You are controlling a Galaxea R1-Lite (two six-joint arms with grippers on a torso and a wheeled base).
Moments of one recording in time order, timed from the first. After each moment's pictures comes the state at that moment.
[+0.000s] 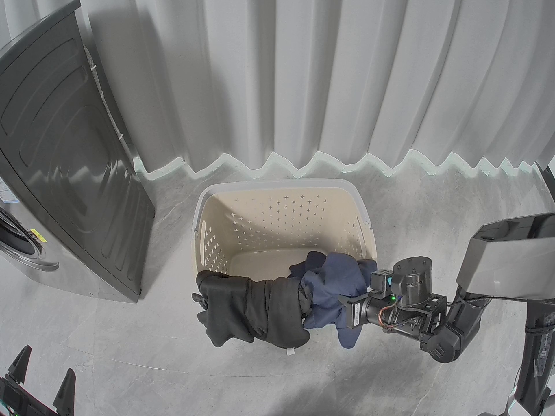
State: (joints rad) left arm 0.00 0.02 -0.02 0.00 -0.01 -0.01; right arm 0.54 2.24 -0.58 -1.23 0.01 0.19
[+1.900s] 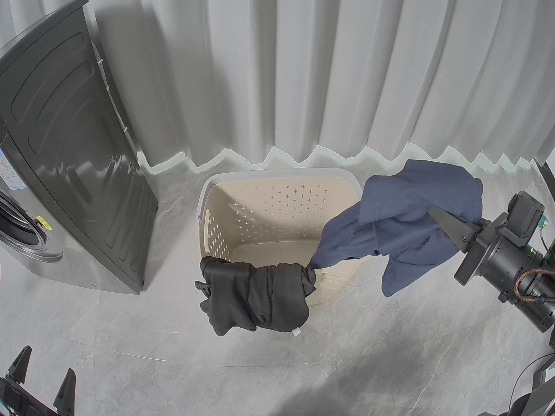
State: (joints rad) left arm 0.00 0.02 -0.02 0.00 -0.01 -0.02; right arm 0.68 1.32 -0.39 -1.04 -0.17 0.10
